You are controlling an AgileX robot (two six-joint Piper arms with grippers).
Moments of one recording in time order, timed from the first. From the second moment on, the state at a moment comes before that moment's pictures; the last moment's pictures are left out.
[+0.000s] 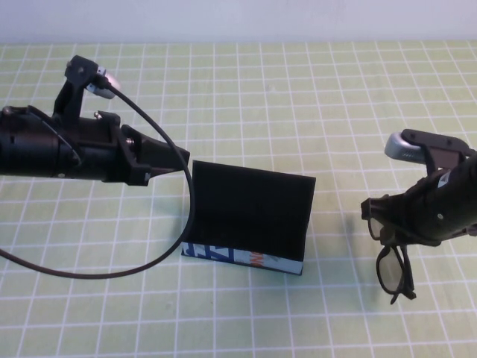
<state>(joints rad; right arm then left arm) 0.32 1.60 -0.98 0.28 0.65 0.17 -0.11 1.58 -1.03 -1.30 1.00 1.43</state>
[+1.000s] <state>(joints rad) 0.32 0.83 -0.87 0.21 0.97 0.14 -0.11 1.10 -0.83 -1.35 0.73 1.42</state>
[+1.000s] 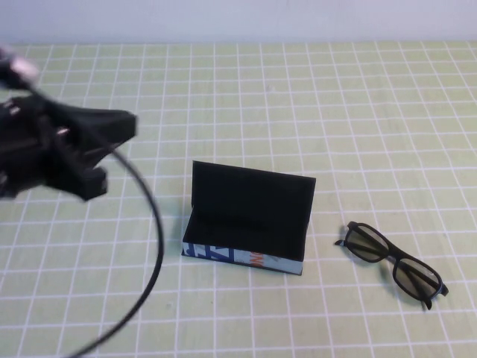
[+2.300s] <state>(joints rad) 0.32 0.20 -0.32 0.45 0.36 -0.19 -0.11 0.16 0.02 -1.58 0.00 1.43</state>
